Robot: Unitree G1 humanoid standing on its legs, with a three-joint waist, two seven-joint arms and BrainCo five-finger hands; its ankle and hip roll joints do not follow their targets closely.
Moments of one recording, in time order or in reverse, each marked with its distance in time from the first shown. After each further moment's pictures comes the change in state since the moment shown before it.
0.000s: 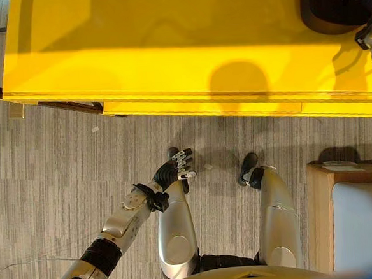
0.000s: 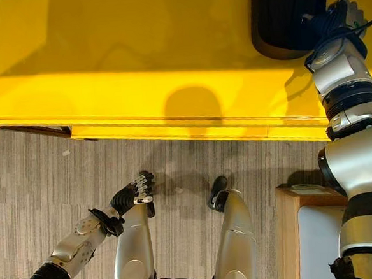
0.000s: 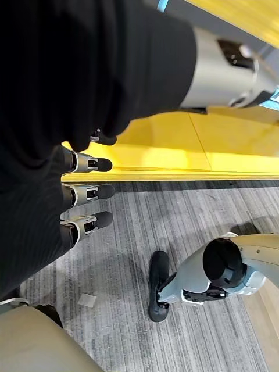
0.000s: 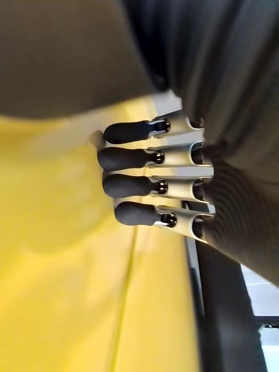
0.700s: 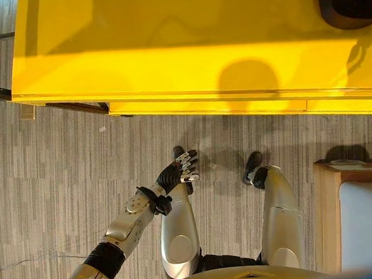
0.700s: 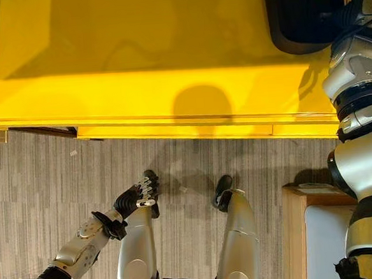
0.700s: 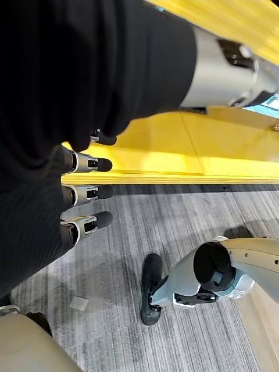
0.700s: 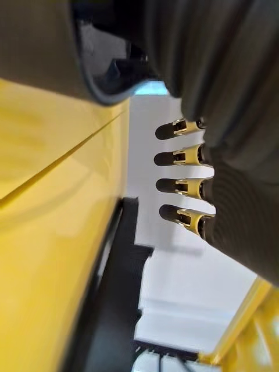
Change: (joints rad) left arm 0.022 -0.033 0.002 0.003 0.007 -0.042 -0.039; right arm 0.005 -0.051 0.054 -0.005 -0.337 0.005 -0.113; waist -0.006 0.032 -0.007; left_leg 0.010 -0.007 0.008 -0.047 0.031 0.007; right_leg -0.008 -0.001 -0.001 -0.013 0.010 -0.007
